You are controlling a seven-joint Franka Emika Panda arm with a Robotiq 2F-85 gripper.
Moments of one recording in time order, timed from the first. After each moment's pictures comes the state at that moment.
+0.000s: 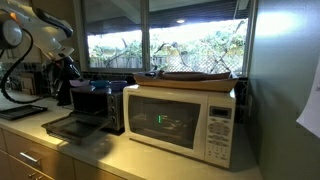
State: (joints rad) arm -0.36 0.12 1.15 -1.59 2.51 4.19 -1.72
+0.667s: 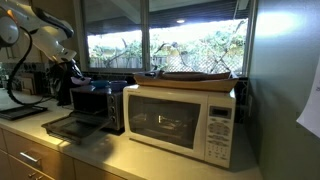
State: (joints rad) arm -0.74 0.10 1.51 -1.66 2.51 4.01 -1.63
